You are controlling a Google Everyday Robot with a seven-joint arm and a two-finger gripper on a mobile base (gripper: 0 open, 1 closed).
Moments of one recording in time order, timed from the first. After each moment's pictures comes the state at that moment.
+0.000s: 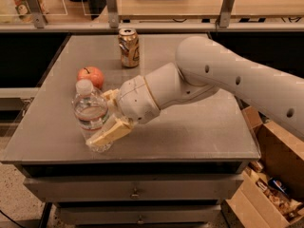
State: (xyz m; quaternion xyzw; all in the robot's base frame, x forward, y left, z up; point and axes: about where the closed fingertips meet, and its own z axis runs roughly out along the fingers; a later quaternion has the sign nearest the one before) arm 0.429 0.124 0.871 -0.71 0.44 0.39 0.38
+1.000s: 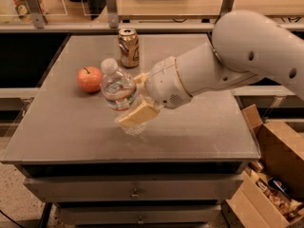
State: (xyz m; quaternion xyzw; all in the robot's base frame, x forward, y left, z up) arm 0.460 0.059 0.899 -0.66 0.58 0.28 0.38
